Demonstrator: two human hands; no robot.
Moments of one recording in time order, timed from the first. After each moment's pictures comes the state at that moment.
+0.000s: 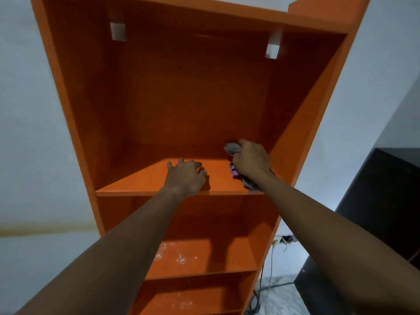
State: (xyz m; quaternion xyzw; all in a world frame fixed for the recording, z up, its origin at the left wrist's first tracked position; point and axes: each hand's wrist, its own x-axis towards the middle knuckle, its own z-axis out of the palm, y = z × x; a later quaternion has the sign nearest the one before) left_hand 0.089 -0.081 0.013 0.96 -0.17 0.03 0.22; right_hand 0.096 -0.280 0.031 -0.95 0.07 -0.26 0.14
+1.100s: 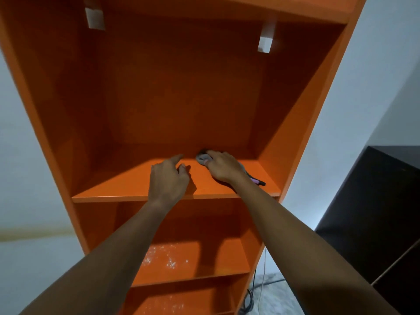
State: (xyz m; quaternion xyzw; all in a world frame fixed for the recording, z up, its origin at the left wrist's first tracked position) left_hand 0.090 -0.088 -0.007 0.88 -0.10 0.18 0.43; right_hand 0.135 -0.267 0.005 -0.98 -0.01 -0.08 0.17
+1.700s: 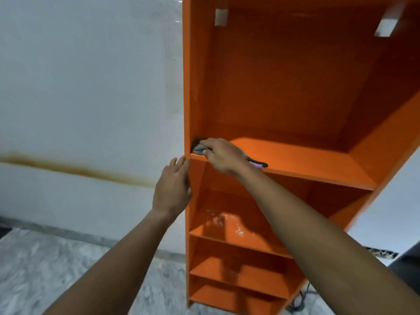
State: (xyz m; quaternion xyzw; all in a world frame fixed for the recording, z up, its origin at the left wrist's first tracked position) left_hand -0.011 0.106 -0.068 0.93 -0.05 0.27 0.24; right_hand 0.094 -0.044 -0.005 -0.93 -0.29 -0.11 0.19
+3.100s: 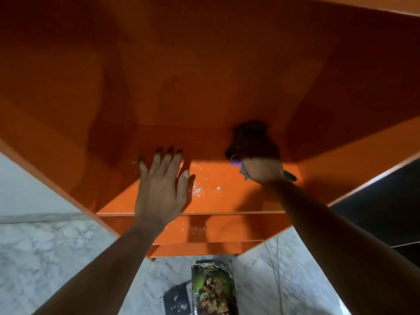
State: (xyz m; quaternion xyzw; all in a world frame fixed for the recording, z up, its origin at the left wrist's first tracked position) left_hand 0.119 -0.025 -0.355 0.97 -0.13 0.11 0.18; right_hand 0.178 -0.295 -0.368 -0.99 -0.01 -0.14 -0.04
